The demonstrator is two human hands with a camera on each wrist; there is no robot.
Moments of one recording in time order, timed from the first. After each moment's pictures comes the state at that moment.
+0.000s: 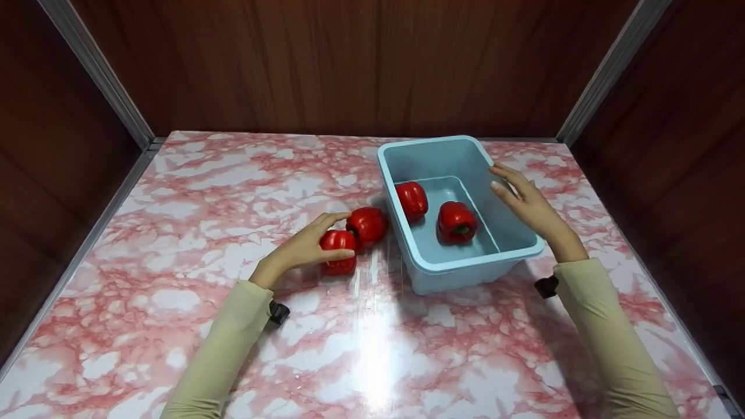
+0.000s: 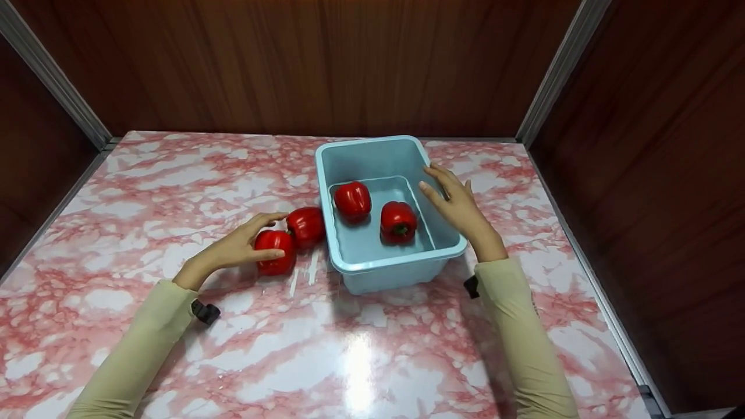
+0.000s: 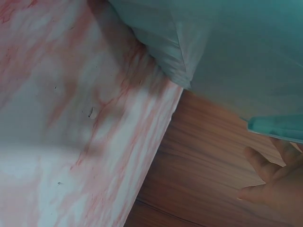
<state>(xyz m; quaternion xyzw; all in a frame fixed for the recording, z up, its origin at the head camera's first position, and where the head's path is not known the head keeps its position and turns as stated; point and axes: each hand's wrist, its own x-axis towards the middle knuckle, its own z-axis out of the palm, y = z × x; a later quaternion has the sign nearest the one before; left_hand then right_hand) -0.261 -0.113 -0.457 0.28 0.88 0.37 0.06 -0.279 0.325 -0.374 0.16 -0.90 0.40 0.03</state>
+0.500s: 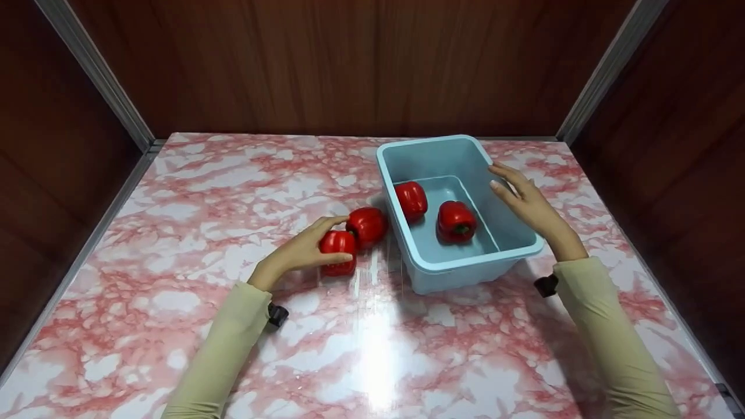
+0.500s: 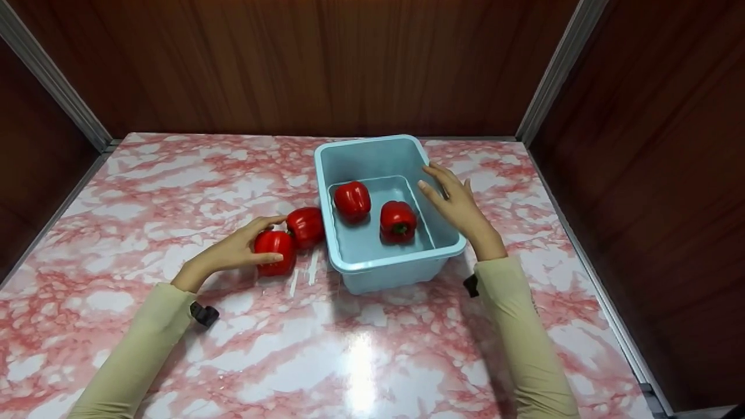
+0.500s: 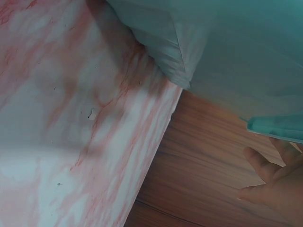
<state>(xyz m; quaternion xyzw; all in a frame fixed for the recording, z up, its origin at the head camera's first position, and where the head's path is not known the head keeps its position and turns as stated) -0.258 -0.116 -0.457 0.27 0.89 0.37 0.08 -0.283 0.327 -0.379 0.16 -0.90 0.40 0.03</state>
